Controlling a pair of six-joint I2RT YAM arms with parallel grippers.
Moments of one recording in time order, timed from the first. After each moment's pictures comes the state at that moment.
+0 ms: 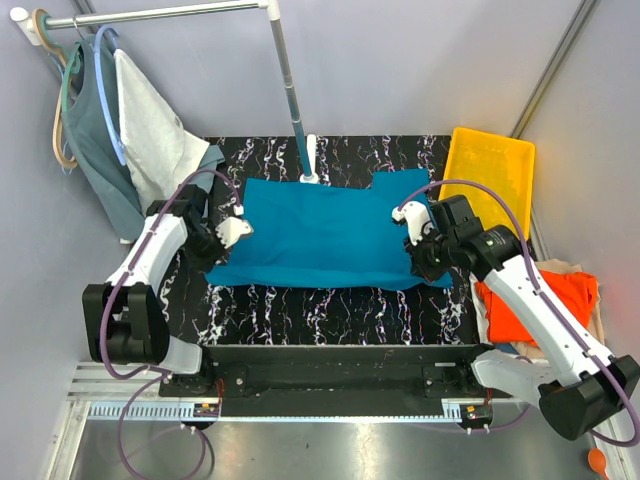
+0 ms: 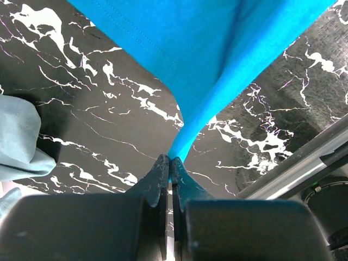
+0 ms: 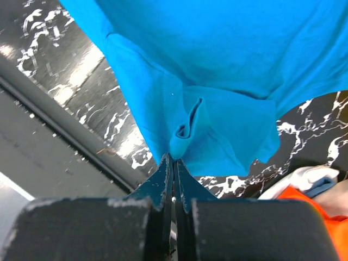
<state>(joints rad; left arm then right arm) -0.01 1.44 1.10 -1.08 0.18 0.96 0.46 1.09 1.10 -1.00 -0.20 -0.24</state>
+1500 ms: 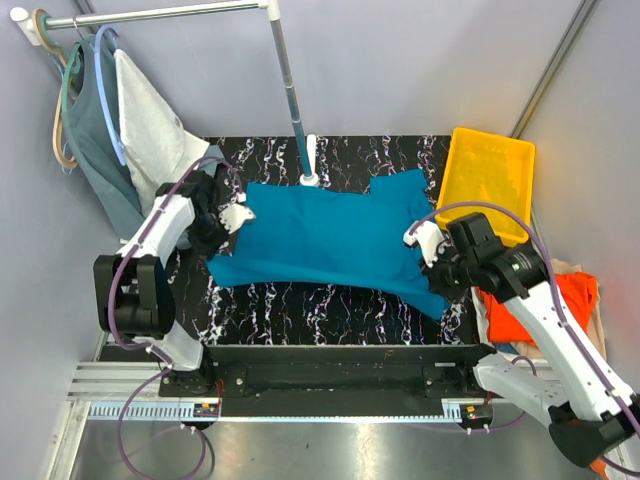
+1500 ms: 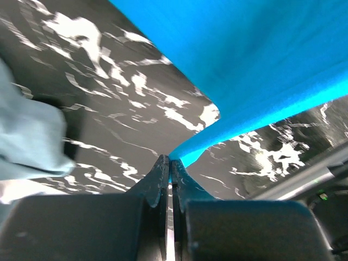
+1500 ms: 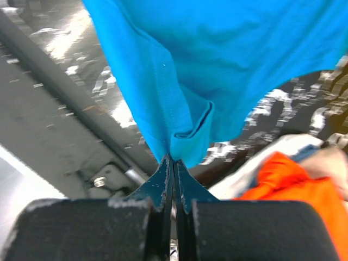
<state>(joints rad) -0.03 1.59 1.23 -1.09 0.12 0.89 0.46 0.91 1.09 -1.20 -0.18 -0.36</state>
